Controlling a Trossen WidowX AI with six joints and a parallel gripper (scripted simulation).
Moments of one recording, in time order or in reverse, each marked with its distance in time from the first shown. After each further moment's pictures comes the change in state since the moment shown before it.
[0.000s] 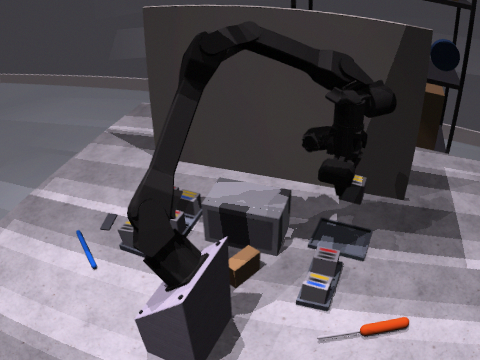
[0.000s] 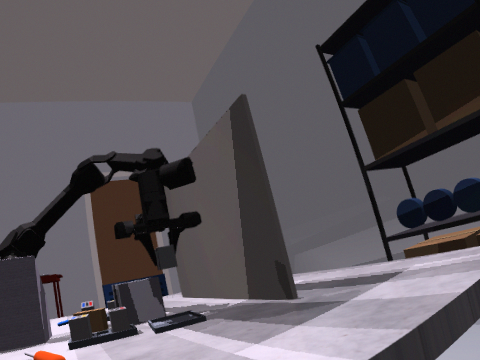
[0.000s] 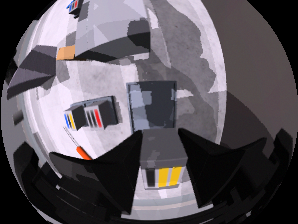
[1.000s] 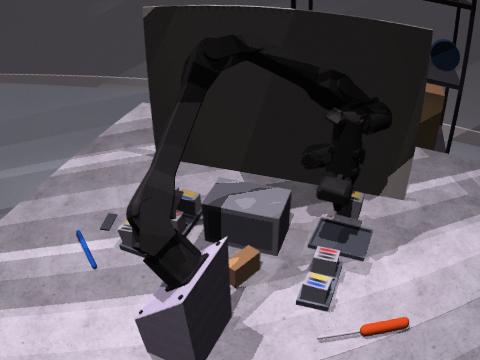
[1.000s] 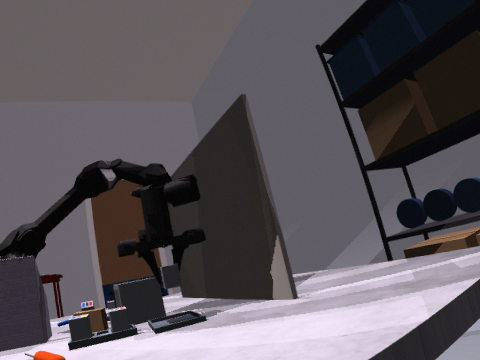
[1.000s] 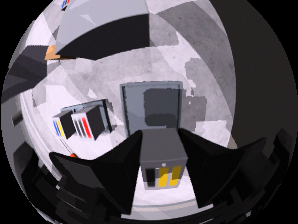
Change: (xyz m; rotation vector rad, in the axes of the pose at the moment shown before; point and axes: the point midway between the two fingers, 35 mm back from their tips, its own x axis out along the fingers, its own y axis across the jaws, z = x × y) arm 0.040 -0.001 0.000 0.000 -0.001 -0.001
